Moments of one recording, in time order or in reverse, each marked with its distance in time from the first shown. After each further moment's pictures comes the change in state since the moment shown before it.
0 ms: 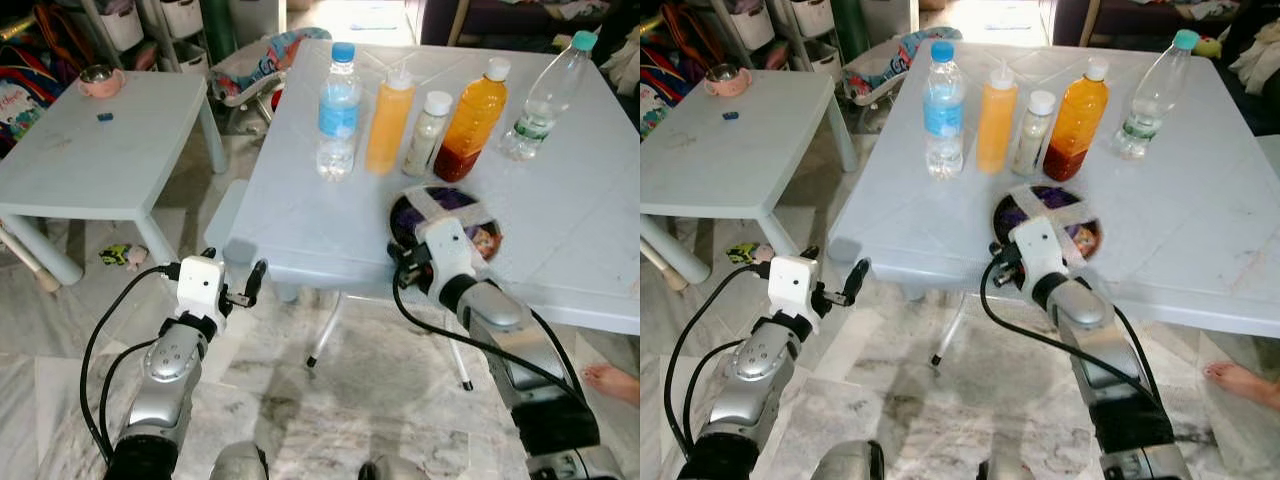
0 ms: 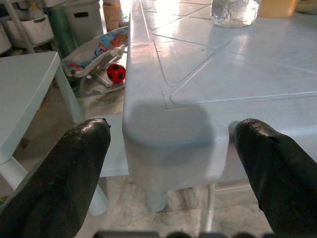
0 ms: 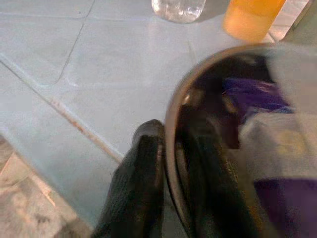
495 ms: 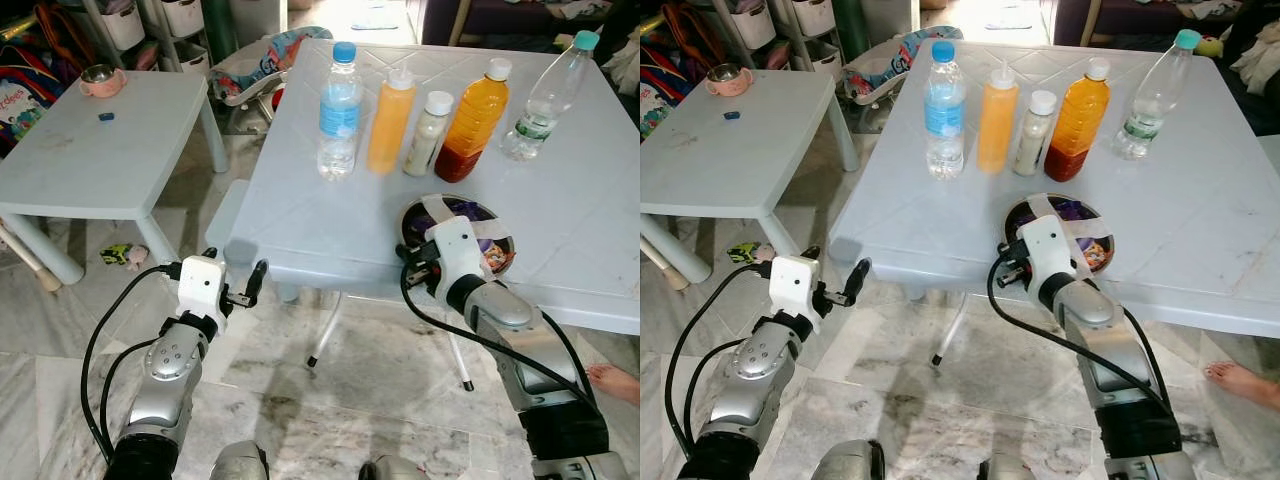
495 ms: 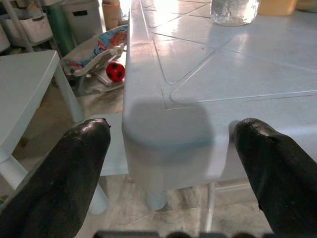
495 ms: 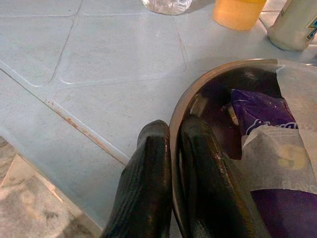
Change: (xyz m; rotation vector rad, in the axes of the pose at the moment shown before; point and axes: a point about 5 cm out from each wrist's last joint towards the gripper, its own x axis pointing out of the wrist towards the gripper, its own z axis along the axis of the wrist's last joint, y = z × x) left arm 0.001 -0.001 0.000 0.000 0.006 -0.007; right arm -0.007 -0.005 0.003 0.053 0.039 -0.025
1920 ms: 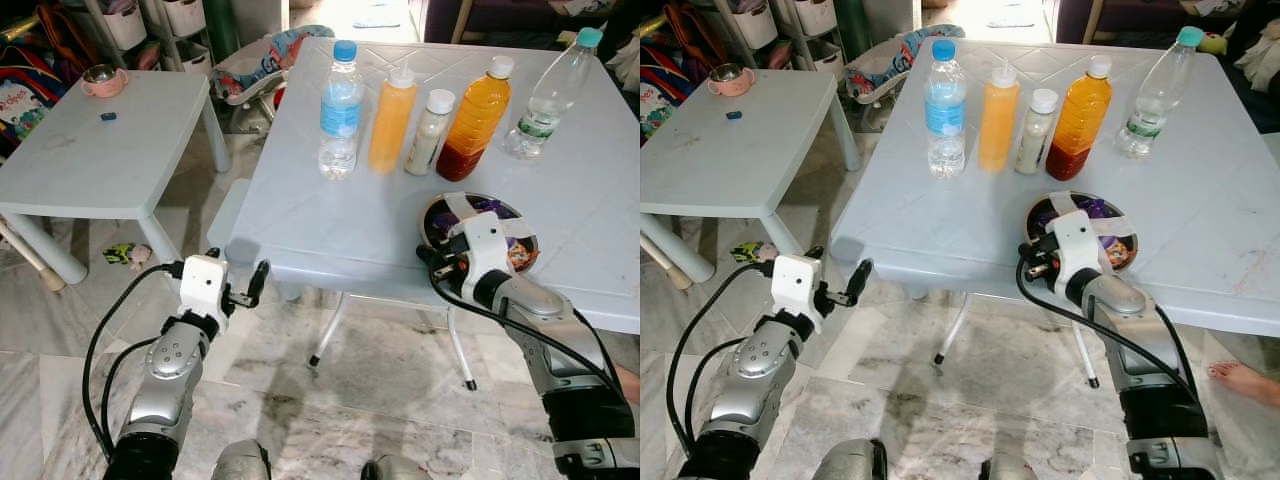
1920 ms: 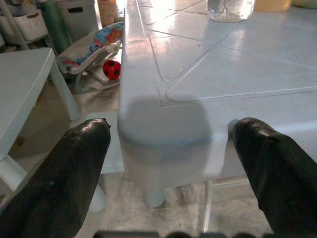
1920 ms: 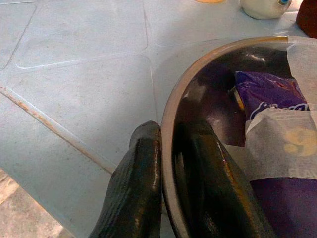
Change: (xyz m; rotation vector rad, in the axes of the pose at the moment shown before) left arm 0.001 -0.001 0.000 -0.001 0.011 -0.022; right arm -0.006 -0.033 -0.007 0.058 0.051 0.016
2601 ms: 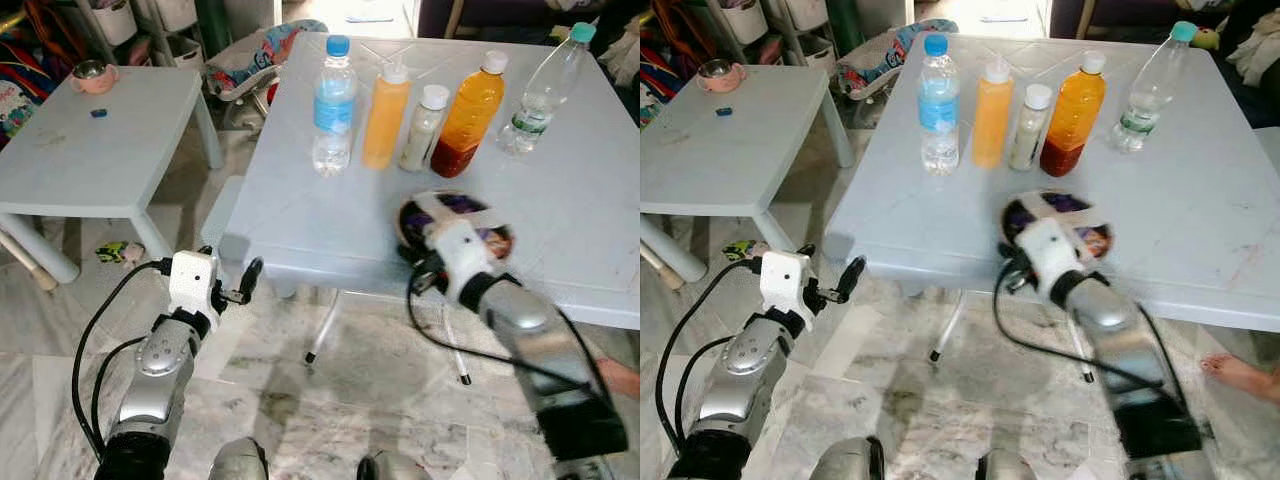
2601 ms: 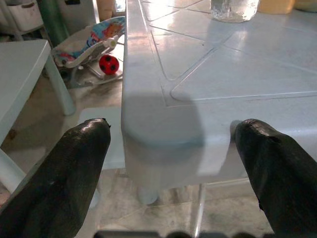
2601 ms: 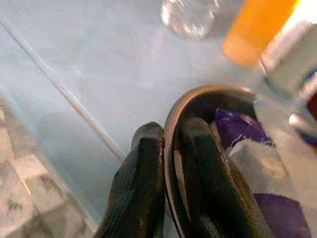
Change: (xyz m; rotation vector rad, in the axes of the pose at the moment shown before) left arm -0.003 0.010 0.003 -0.042 0.013 0.020; right arm 0.000 0.033 0.010 -0.309 -0.159 0.085
